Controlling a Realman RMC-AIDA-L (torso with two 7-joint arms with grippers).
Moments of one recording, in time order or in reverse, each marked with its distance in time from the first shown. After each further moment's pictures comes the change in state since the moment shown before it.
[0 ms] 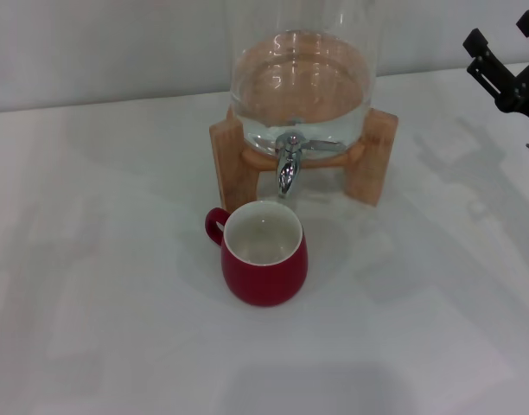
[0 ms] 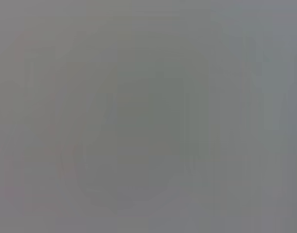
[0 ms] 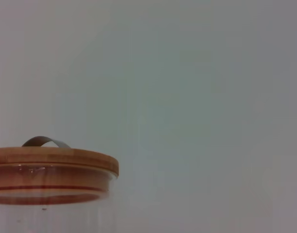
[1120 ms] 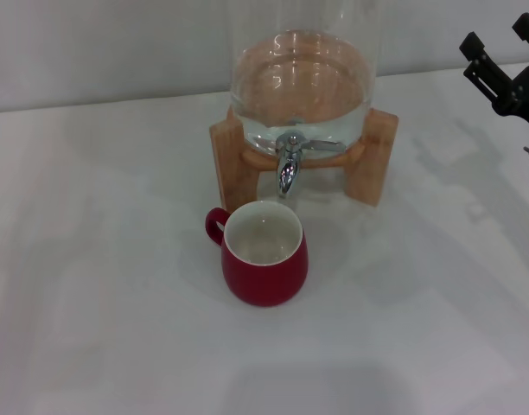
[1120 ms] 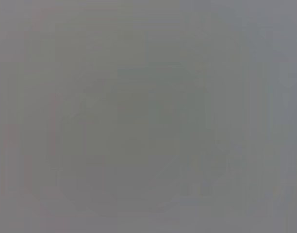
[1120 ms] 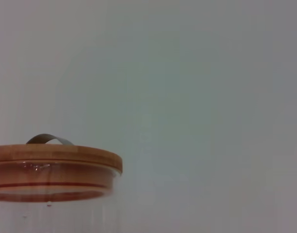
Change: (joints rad) left arm -0.019 0.003 0.014 0.024 -0.008 0.032 0.000; right arm -0.002 0.002 -0.009 0.001 0.000 0.000 0.002
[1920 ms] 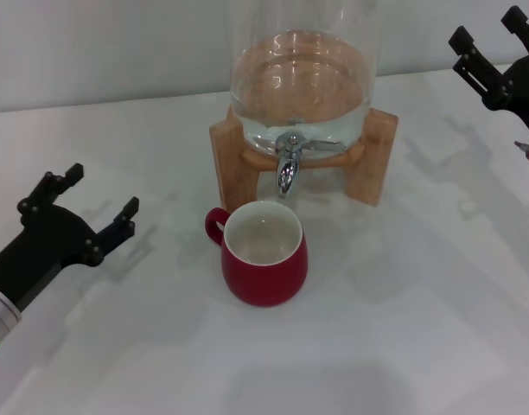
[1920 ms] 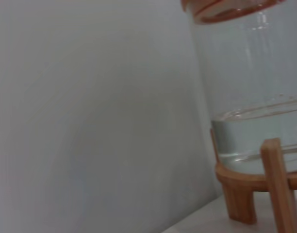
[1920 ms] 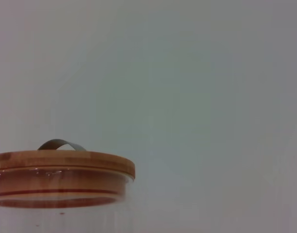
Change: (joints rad) left arm -0.155 -0.004 0.043 -0.004 0.675 0.248 -0.013; right arm 0.017 0.001 -0.014 -0.004 0.000 -0.002 0.004
